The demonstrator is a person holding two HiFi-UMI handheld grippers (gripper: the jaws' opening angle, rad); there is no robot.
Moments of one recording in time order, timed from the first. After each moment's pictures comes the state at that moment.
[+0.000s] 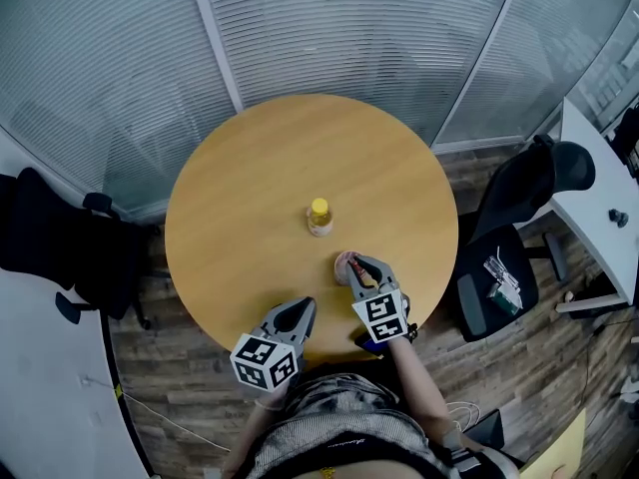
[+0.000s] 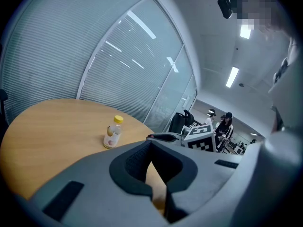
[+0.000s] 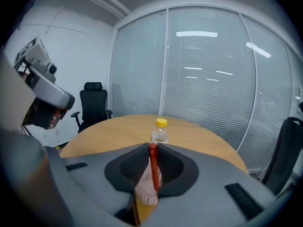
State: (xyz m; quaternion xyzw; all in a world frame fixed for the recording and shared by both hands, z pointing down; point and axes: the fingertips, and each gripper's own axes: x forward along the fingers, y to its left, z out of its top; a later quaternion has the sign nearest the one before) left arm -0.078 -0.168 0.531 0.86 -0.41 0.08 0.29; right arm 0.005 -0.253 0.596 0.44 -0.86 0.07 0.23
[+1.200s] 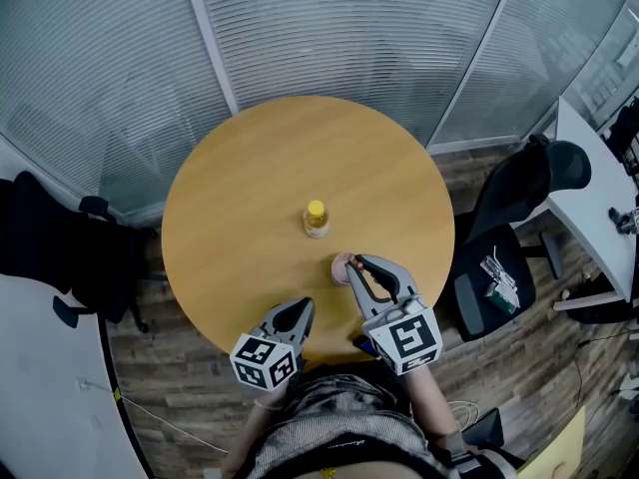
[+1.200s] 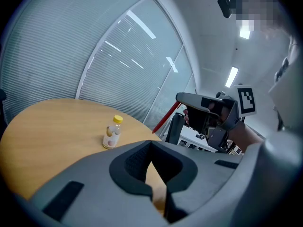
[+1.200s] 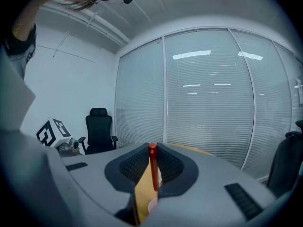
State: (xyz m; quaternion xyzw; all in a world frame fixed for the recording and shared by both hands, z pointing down) left arm -0.077 -0.173 0.534 0.86 -0.41 0.08 0.29; right arm -0.004 -0.226 0.434 0.43 -0.89 0.05 0.11
